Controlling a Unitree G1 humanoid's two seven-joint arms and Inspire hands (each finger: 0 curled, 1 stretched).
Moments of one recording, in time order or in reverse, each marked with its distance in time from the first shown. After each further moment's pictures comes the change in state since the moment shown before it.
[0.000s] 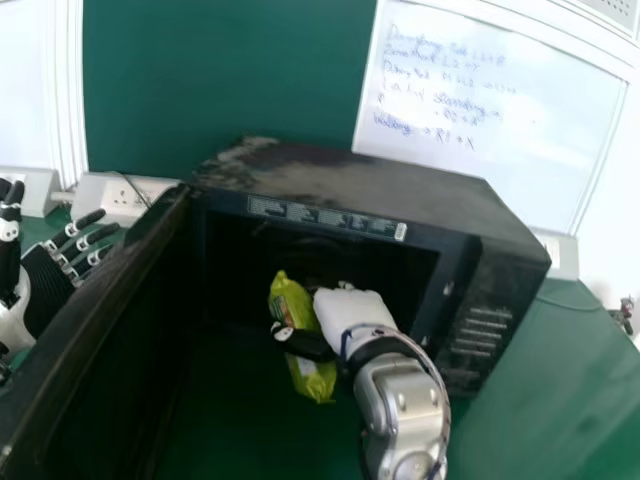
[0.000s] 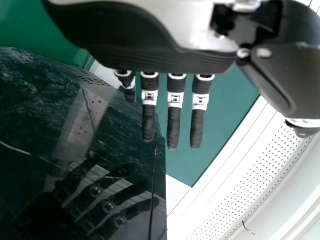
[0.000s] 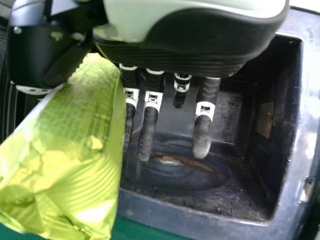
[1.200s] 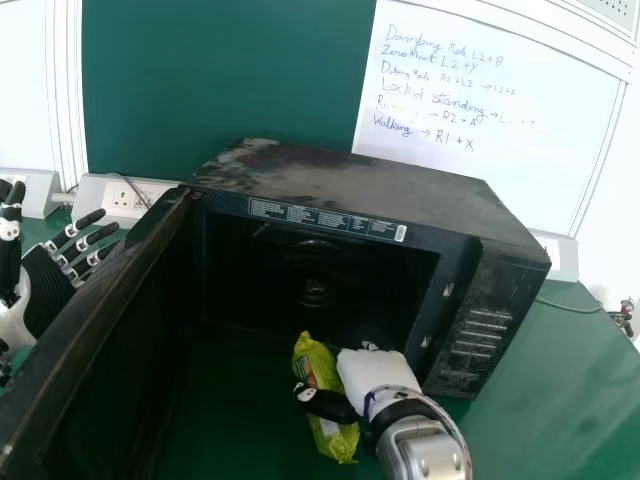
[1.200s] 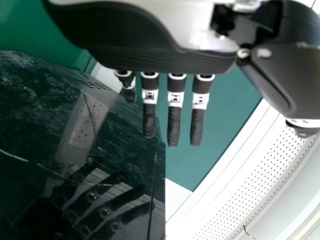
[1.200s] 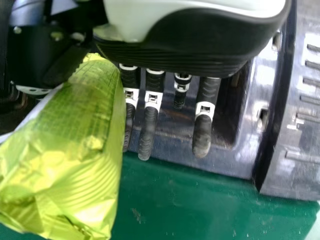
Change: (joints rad) left arm -0.011 0.012 0.002 0.019 -0.002 0.014 0.011; right arm 0.284 -0.028 -0.009 -0.226 -0.068 -0.071 0.116
